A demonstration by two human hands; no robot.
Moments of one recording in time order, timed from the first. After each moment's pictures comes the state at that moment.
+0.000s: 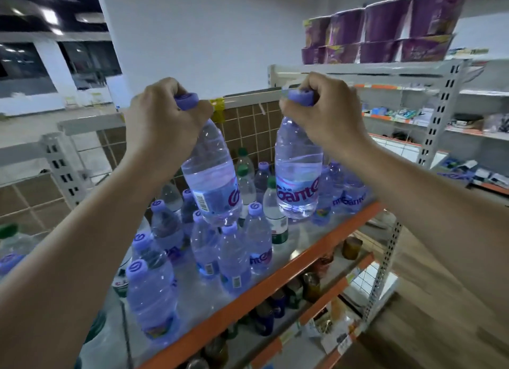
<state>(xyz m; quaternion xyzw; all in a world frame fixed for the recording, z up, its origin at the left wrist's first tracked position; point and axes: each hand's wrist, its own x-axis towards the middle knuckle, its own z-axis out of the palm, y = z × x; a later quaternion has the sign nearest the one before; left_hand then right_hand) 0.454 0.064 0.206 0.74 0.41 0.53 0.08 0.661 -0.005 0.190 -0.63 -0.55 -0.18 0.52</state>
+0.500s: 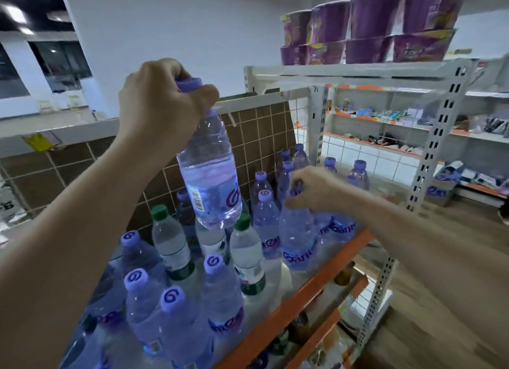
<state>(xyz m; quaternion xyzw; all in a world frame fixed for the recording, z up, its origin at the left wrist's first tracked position) 0.581 0.140 0.220 0.77 0.38 0.50 0.08 0.808 0.078 0.098 -0.77 -0.60 0.06 0.18</state>
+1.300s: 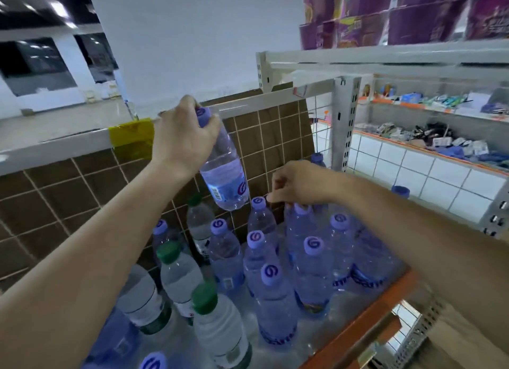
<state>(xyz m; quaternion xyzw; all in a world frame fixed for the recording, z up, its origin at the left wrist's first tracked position) 0.715 0.271 0.176 0.78 0.45 0.43 0.00 0.895 0.202 0.116 -0.69 -0.69 0.17 0.16</state>
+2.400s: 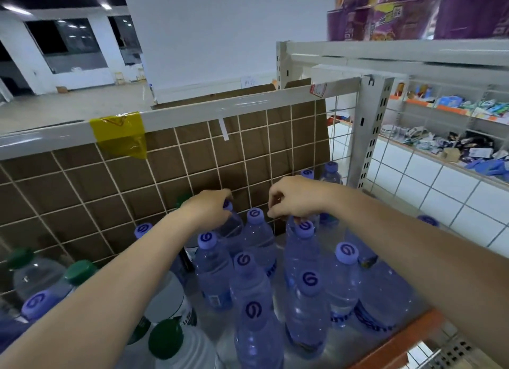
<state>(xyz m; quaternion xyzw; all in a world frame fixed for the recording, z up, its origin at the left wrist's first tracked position) 0.737 0.335 0.062 0.84 0.53 -0.01 0.13 0.931 0.270 0.085 -0.65 -0.71 0.28 0.07</state>
